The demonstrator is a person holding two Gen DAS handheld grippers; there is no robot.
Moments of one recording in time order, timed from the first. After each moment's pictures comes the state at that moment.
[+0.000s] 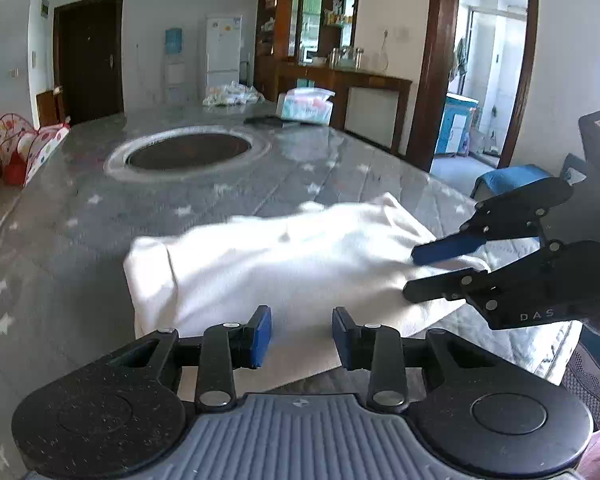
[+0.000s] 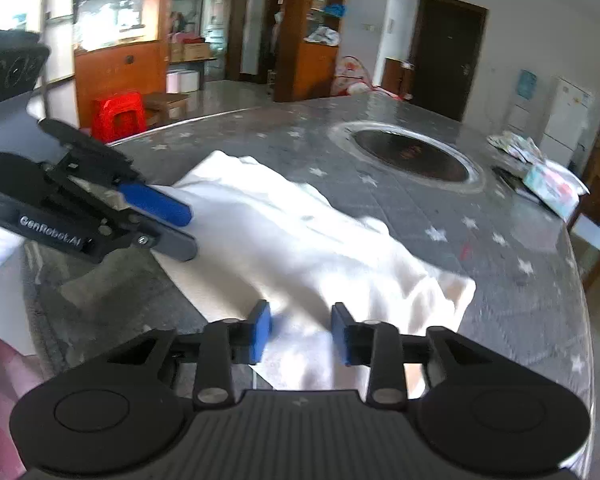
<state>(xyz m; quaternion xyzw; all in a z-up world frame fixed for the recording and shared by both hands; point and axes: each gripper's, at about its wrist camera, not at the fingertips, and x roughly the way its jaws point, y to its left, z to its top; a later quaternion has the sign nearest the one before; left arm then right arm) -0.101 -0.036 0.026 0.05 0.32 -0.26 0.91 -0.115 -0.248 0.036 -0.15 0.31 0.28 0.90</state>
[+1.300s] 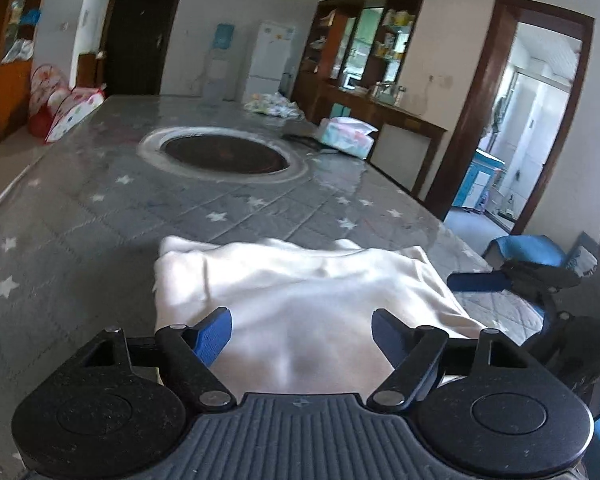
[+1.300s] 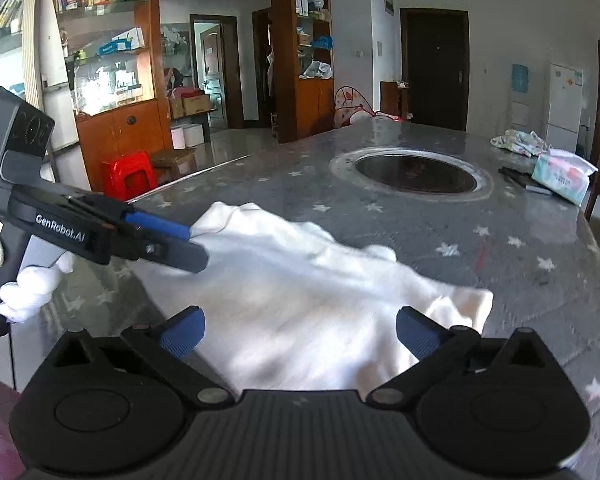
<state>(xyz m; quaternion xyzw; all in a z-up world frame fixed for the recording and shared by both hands) -0.077 -0.008 0.032 -0.06 0.32 -0.22 0.92 -0.097 -0.259 0.037 -0.06 0.28 0.31 0.91</state>
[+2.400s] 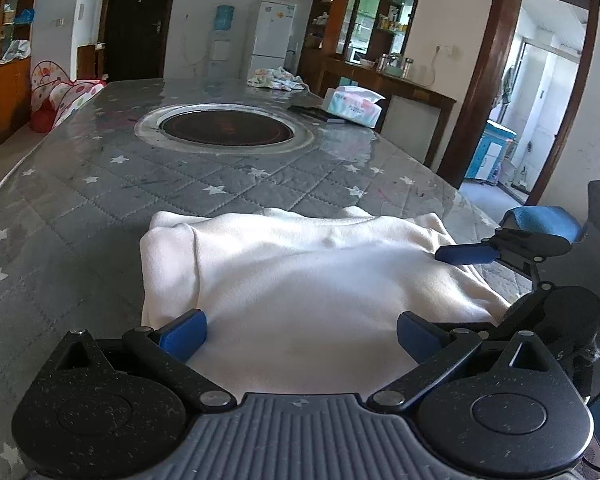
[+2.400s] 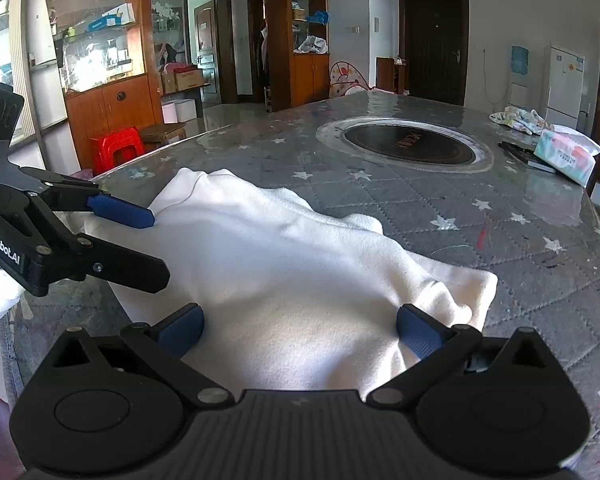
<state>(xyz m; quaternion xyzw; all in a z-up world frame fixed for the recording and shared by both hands) -0.074 -0.032 0.019 -0.02 0.34 -0.21 0.92 -0.070 -0.255 0.012 -0.08 0.31 0.30 0.90</state>
